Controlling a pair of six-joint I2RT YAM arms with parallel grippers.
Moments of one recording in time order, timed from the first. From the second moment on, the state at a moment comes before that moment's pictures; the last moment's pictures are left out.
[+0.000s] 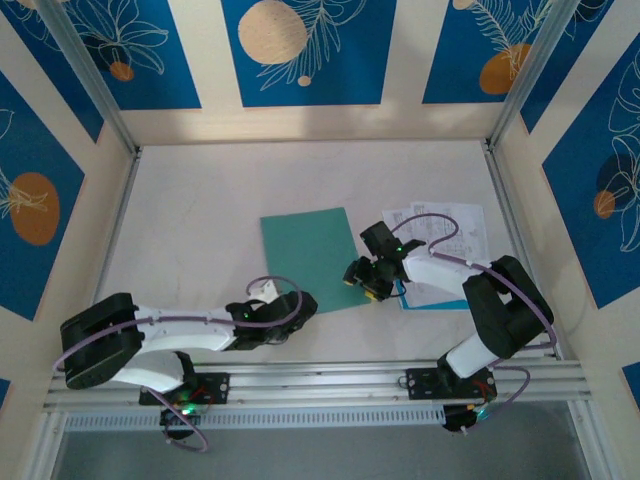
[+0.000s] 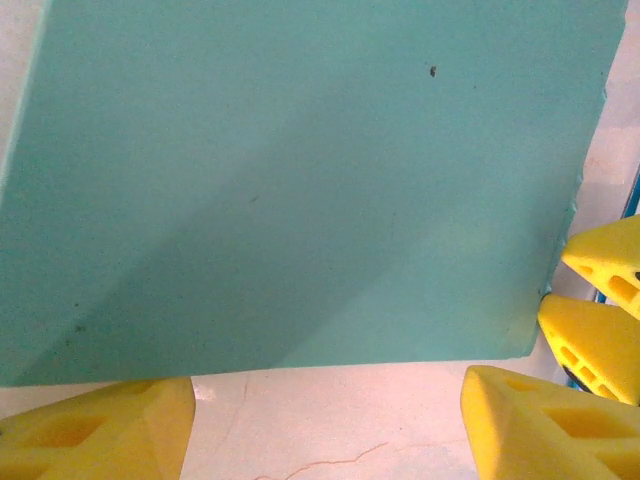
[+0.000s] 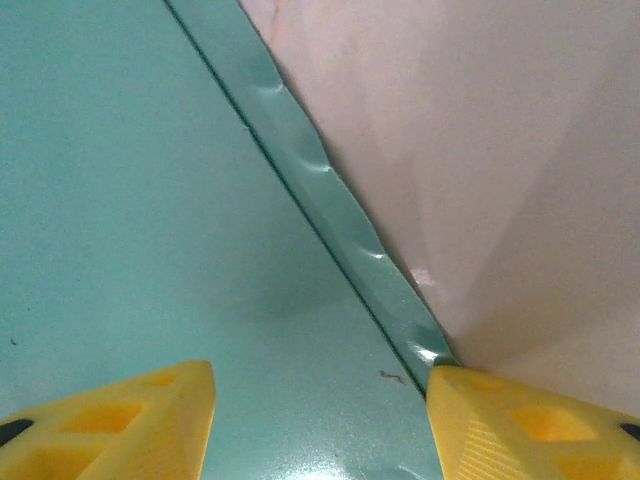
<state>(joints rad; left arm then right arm) -1.16 1.34 0.53 -0.10 -0.31 -1.67 0.56 1.54 0.77 -0.46 -0.24 1.03</state>
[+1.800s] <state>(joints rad) -1.14 1.66 0.35 0.79 -0.51 -1.72 0.55 1.56 0.68 -0.22 -0.42 1.10</state>
